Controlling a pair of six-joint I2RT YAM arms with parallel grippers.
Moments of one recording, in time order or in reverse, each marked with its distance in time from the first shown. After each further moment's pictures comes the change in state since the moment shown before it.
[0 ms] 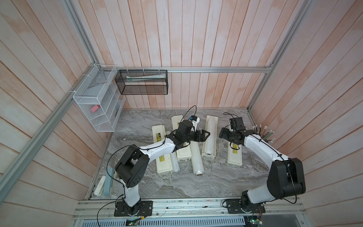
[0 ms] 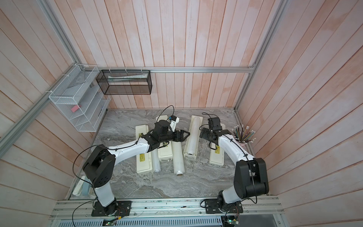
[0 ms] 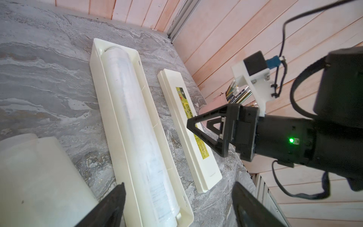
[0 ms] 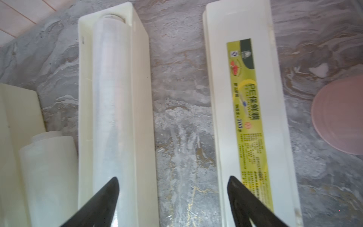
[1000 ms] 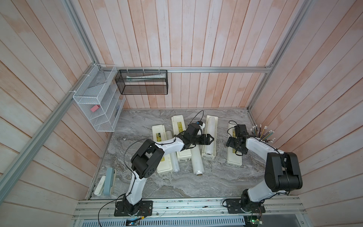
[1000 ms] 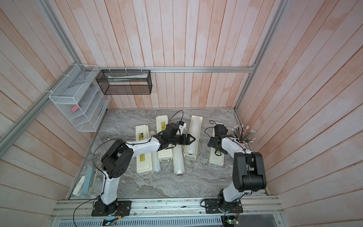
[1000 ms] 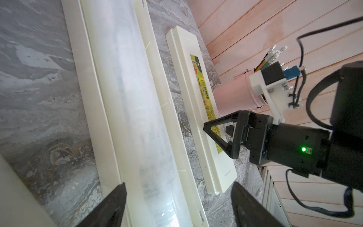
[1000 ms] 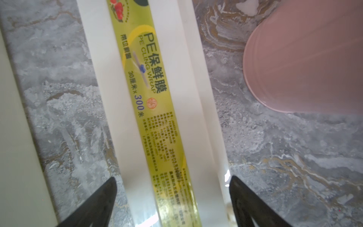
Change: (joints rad) left arm -0.038 0.206 0.106 -0.026 0.045 -0.075; right arm -0.127 0.097 -0.101 -0.003 0.098 -0.017
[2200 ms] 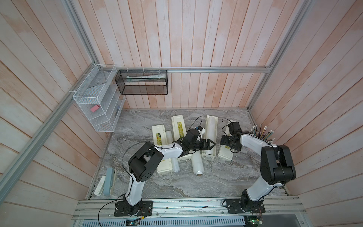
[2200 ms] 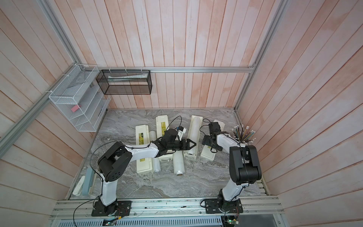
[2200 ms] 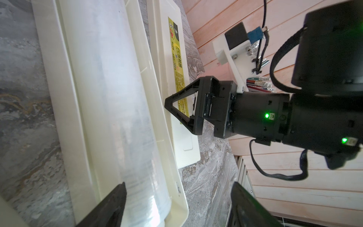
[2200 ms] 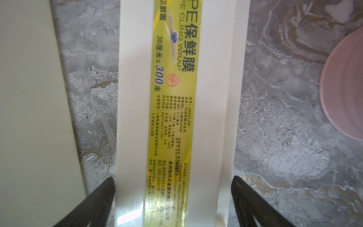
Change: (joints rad) left arm -0.044 -0.068 -0.174 0.170 0.051 -0.150; right arm 0.075 0.105 0.087 0.003 -0.072 -0.028
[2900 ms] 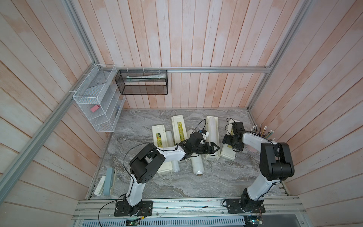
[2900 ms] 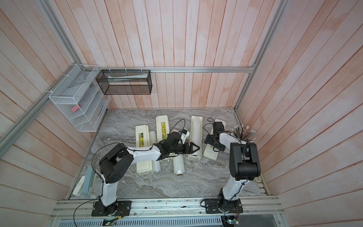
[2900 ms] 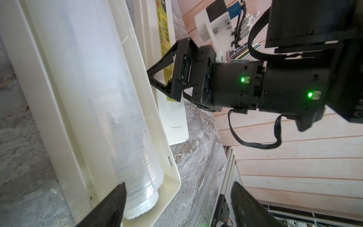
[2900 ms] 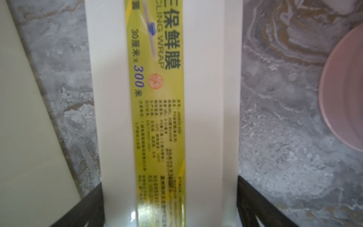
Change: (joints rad) left arm -0.059 0.000 -0.005 0.014 0.020 -0.056; right arm -0.069 0.064 0.024 0.023 -0.052 -0.001
